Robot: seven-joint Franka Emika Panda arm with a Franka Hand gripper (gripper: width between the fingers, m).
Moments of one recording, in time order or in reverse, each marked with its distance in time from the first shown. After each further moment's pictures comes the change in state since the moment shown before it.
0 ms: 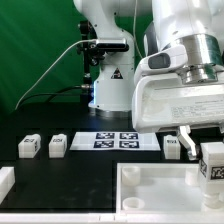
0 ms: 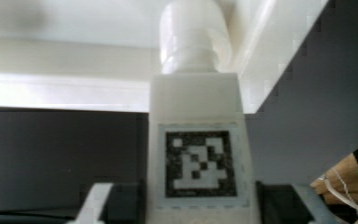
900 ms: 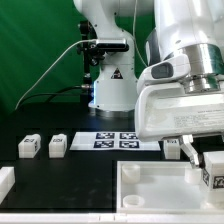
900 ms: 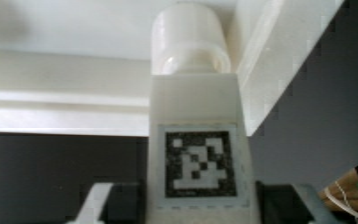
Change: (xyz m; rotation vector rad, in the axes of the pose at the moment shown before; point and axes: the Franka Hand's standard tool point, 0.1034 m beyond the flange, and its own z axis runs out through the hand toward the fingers) arm -0.010 -0.002 0.012 0.001 -0.015 -0.001
